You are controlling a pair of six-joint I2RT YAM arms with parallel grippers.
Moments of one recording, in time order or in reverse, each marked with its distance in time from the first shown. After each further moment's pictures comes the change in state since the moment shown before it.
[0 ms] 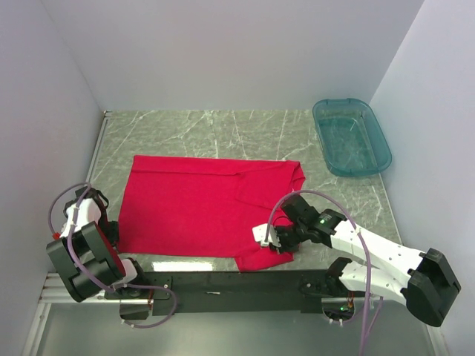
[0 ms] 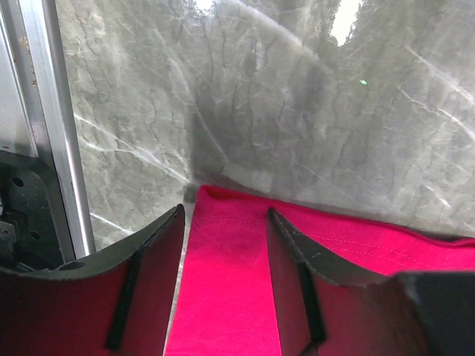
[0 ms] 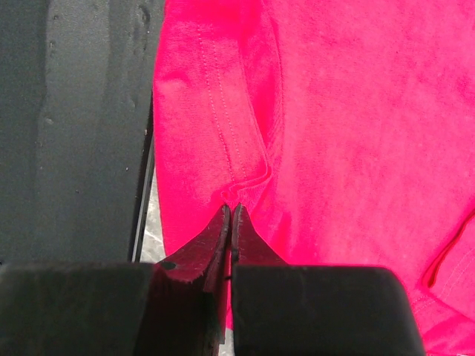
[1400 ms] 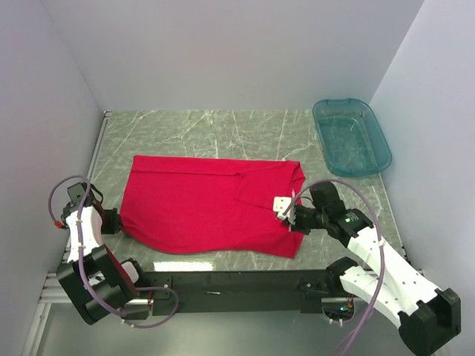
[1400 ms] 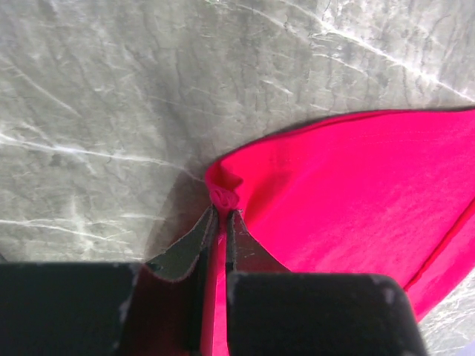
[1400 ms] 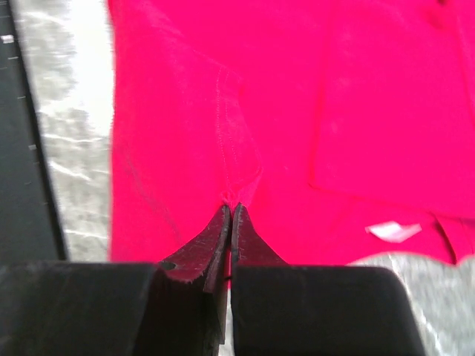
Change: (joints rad) left arm 0.012 -0.183 0.000 0.122 0.264 0.149; right arm -0.295 -0.192 0.031 0.011 -0.006 0.069
